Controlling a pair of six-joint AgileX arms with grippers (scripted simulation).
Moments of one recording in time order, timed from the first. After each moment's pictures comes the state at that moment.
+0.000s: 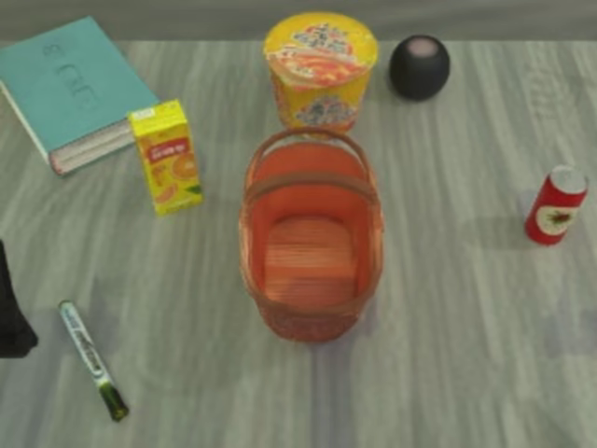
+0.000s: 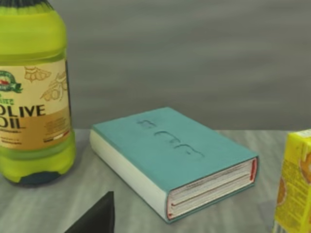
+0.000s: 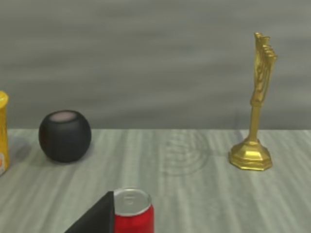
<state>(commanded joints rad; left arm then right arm) 0.00 0.00 0.00 0.00 0.00 0.00 0.00 0.00 0.00 0.00 0.00 0.00</state>
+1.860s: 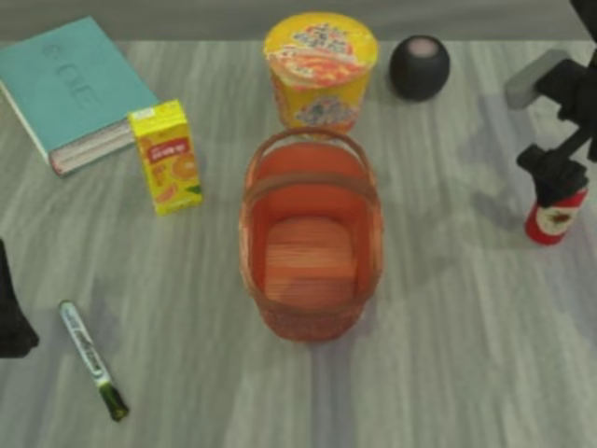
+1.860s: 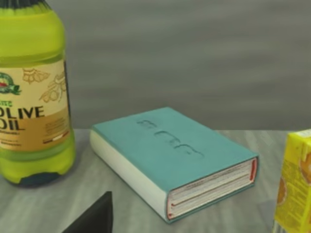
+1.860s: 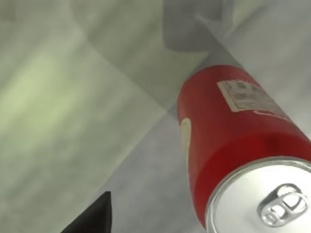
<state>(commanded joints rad) 0.00 0.00 0.00 0.00 0.00 0.00 0.12 2.16 1.81 -1.22 0.00 -0.62</state>
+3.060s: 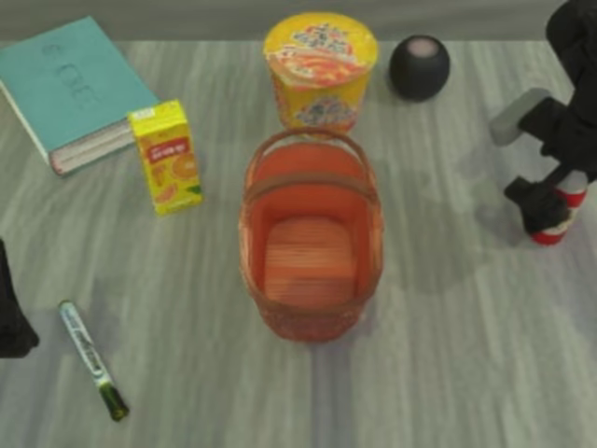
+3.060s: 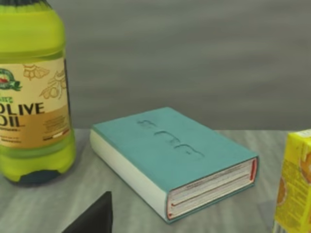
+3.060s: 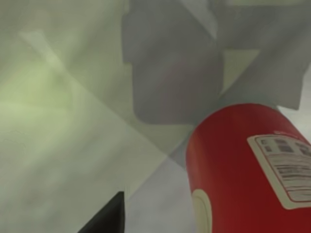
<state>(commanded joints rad) 0.00 0.00 0.00 0.00 0.00 0.00 0.13 2.21 1.68 -1.04 0.00 -0.62</state>
